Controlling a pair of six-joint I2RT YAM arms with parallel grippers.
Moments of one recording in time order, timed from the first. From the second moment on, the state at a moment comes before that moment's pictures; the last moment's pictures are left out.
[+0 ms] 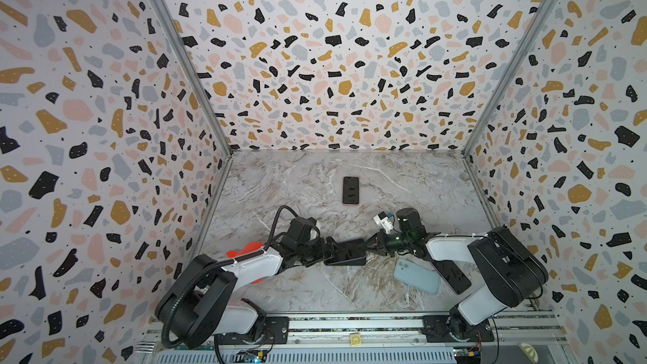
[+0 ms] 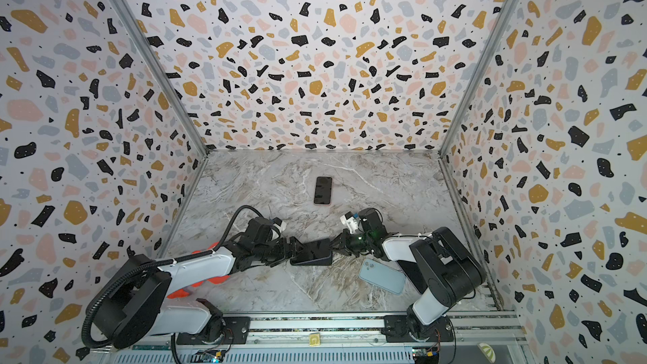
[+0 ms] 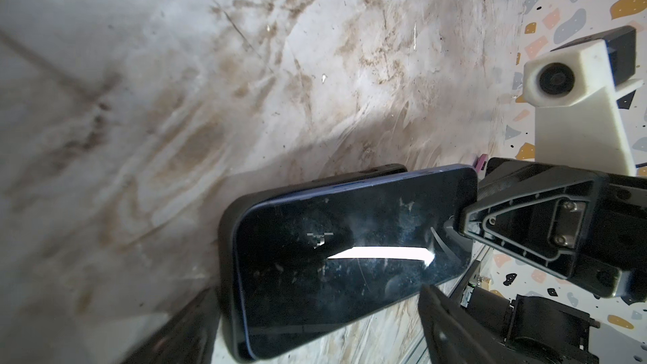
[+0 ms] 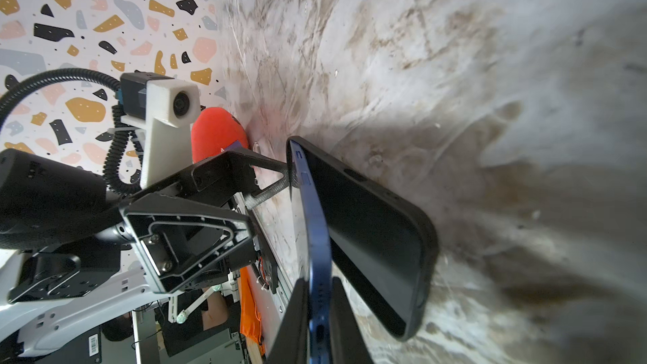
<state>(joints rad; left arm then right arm) -0.56 1.35 0.47 0.01 0.46 -0.80 0.54 1.59 0.56 0.27 -0.81 0.87</state>
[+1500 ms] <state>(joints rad) -0.55 1.37 0.51 -0.13 0.30 -0.75 0.60 1.65 0.58 0.31 -0.75 0.85</state>
